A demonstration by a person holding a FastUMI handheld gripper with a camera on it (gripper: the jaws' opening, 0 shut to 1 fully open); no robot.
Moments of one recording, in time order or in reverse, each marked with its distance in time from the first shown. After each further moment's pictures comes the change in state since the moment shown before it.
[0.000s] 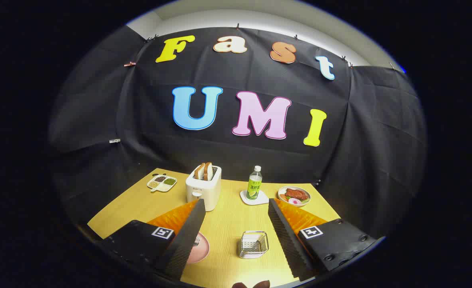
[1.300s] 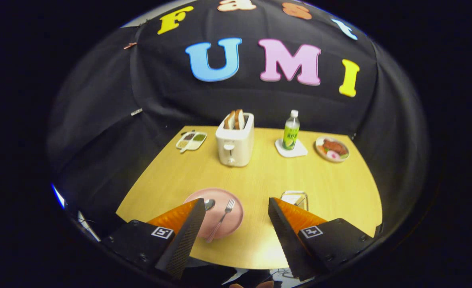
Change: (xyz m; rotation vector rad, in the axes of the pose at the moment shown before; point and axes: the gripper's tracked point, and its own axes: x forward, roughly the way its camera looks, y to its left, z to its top) arm 0.006 0.077 -0.105 0.122 0.532 0.269
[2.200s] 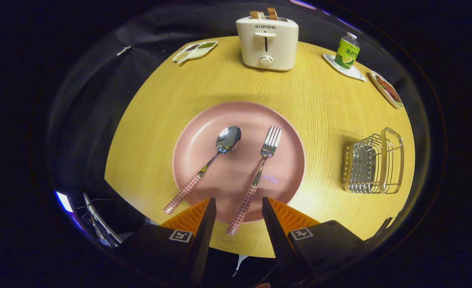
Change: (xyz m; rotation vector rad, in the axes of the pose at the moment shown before) arm 0.143 0.044 -0.150 -0.029 0.564 0.006
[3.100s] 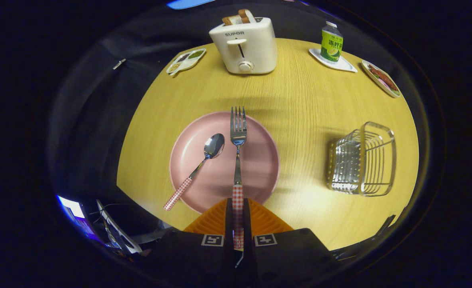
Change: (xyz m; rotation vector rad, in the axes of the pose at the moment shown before) arm -0.068 -0.044 0.023 0.016 -0.047 0.124
